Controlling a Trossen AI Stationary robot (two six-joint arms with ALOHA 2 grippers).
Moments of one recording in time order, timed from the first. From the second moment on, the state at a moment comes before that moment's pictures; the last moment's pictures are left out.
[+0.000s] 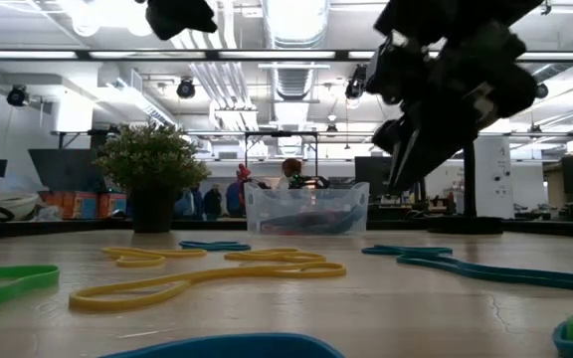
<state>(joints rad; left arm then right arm) -0.14 1.14 1.10 -0.57 -0.17 -0.17 0.13 1.55 0.83 -0.24 -0.11 0.08</state>
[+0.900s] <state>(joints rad) -0.21 1.14 1.02 -0.53 -0.23 -0.29 0.08 1.73 0.83 -0.20 -0.10 -0.03</state>
